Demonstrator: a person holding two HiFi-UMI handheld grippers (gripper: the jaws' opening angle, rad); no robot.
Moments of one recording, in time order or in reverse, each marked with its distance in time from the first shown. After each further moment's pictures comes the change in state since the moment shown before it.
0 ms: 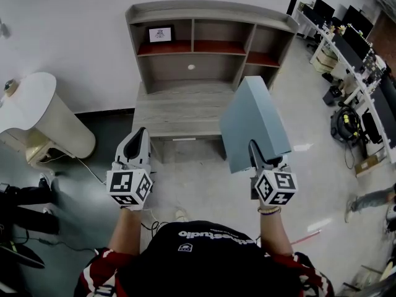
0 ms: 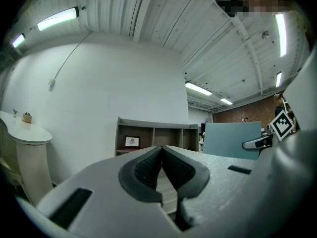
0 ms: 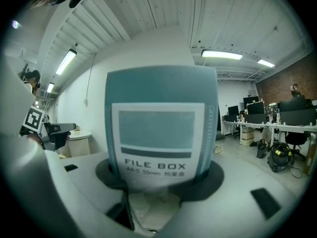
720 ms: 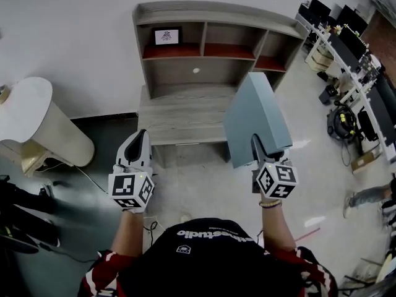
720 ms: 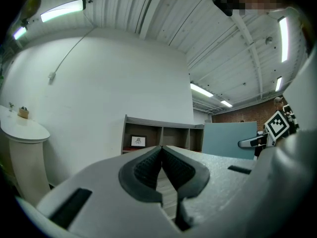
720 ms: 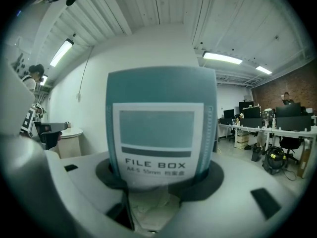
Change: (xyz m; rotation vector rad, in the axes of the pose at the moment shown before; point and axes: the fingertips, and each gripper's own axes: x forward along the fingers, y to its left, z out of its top) left arm 0.033 0.092 -0.012 -0.028 -0.003 -0.025; right arm 0.081 0.048 0.008 -0.032 0.002 -0.084
